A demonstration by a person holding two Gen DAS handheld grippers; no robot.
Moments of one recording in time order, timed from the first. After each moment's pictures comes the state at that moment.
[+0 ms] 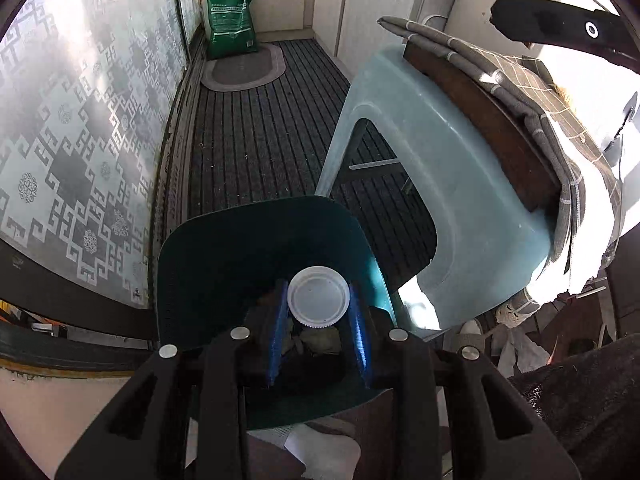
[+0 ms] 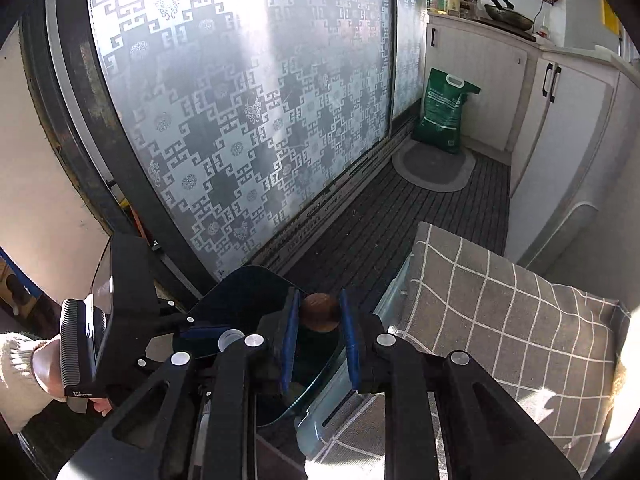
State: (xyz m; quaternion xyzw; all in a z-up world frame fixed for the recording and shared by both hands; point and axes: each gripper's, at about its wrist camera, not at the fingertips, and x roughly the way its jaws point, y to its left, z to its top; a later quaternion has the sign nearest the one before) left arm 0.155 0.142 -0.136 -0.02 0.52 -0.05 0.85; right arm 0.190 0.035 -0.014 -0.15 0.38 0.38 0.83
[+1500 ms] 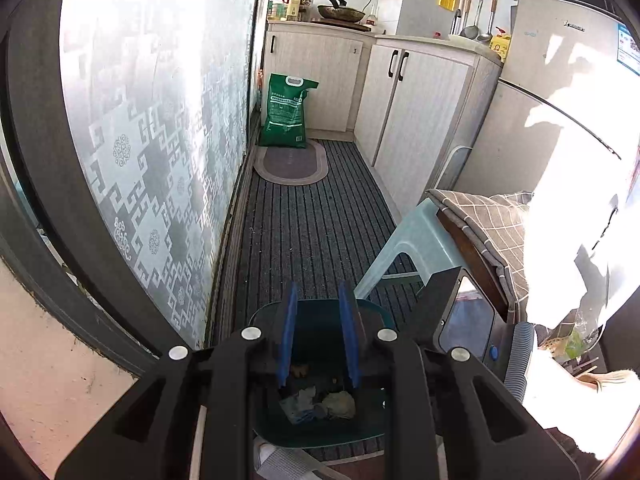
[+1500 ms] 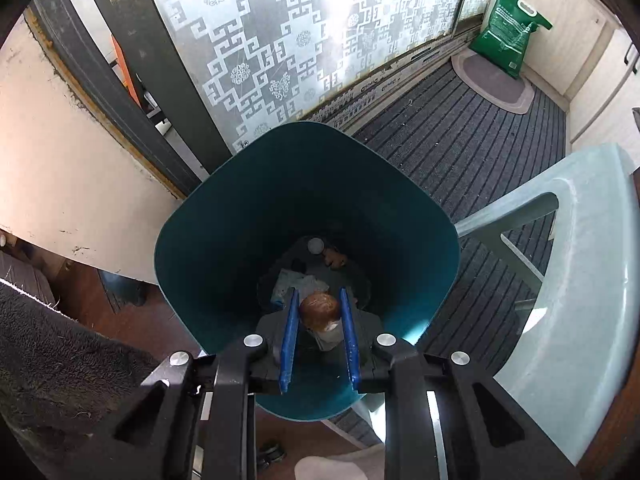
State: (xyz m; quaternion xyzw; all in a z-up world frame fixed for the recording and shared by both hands) left arm 0.100 0.217 -0.015 -0.07 0.36 0.01 0.93; right arm 0.157 0.136 -0.172 -0.26 0.52 0.38 0.72
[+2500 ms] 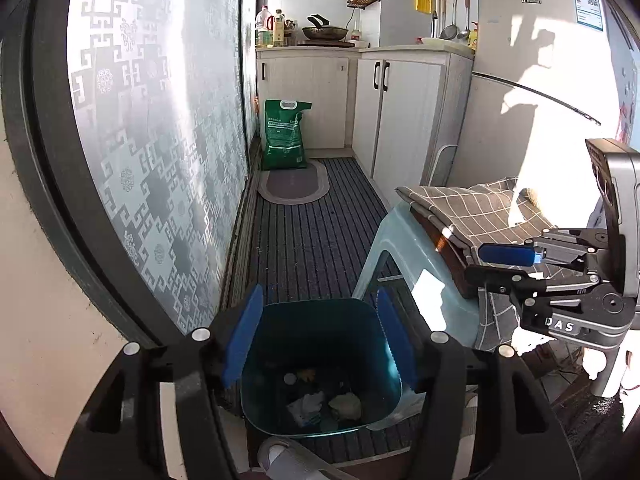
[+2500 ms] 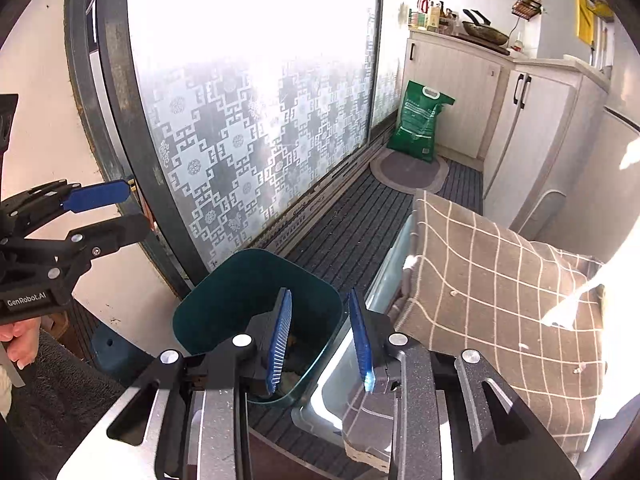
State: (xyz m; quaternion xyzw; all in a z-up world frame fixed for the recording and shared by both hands) left arm 0.058 0.162 -0.005 -0.01 0.32 0.03 0.95; right arm 0.115 0.007 -0.019 -0.15 0.35 0.33 0.86
